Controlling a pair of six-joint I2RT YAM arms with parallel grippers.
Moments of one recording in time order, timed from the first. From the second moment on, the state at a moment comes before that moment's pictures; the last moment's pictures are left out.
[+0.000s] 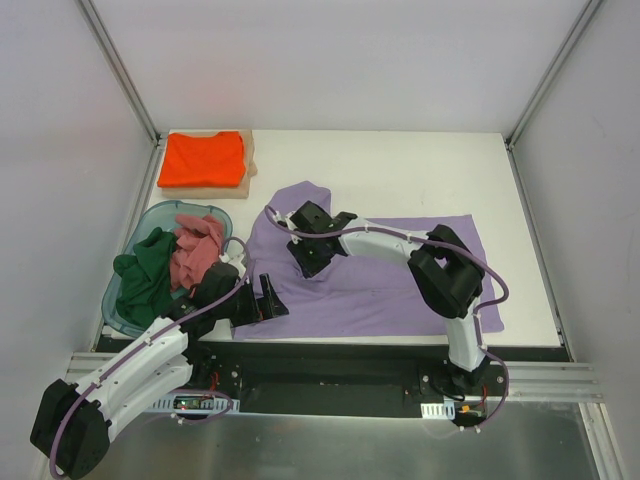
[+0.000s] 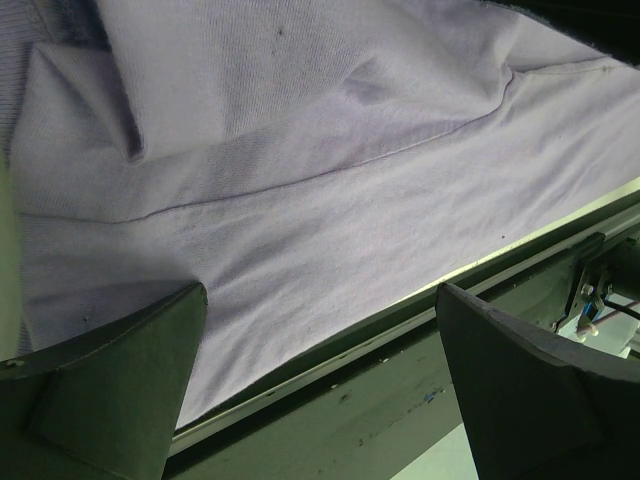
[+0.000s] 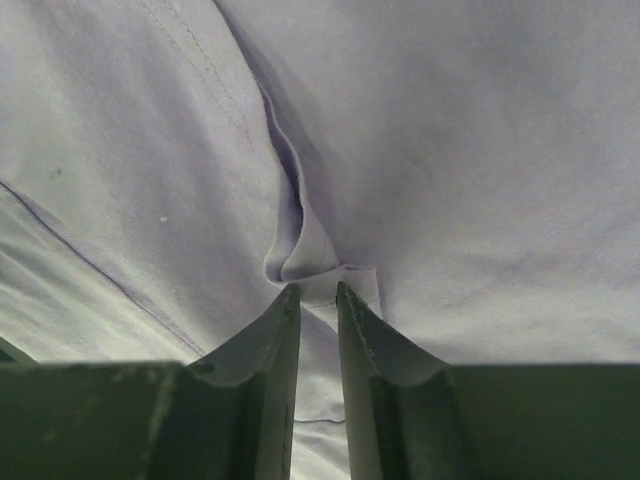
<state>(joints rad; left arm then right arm) -0.53 0.70 0.27 -0.41 0.26 -0.79 0.92 2.02 1.46 -0.56 -0.14 0.13</state>
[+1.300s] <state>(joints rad) -0.53 0.71 0.27 -0.42 0.24 -0.81 0.94 1.92 1.36 -0.45 -0.09 0.13</state>
